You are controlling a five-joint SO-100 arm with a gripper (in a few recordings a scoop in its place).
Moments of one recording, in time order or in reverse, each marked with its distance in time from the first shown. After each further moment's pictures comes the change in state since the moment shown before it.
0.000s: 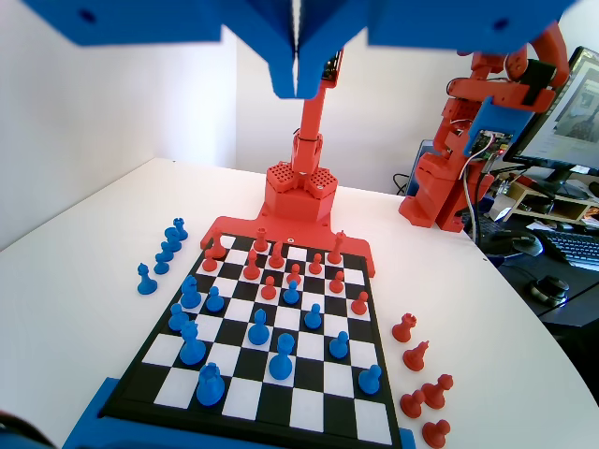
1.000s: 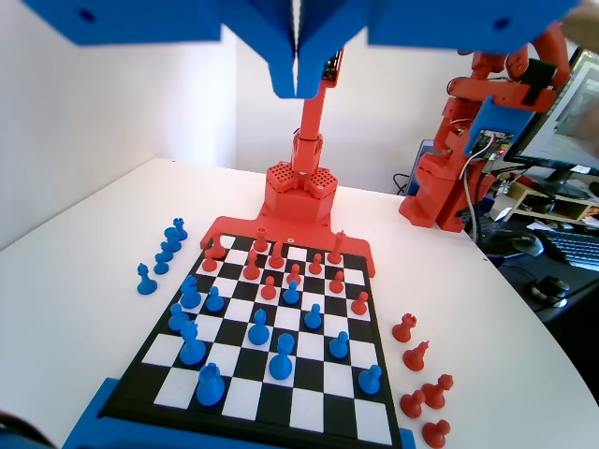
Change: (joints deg) arm 0.0 0.0 0.0 0.0 0.0
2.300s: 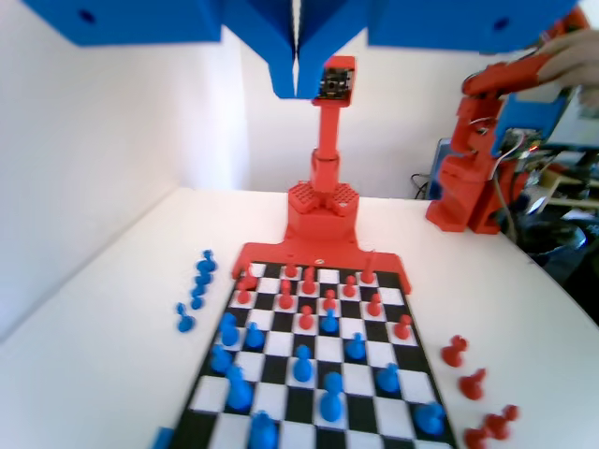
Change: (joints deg) arm -7.8 -11.5 -8.7 -3.8 11.0
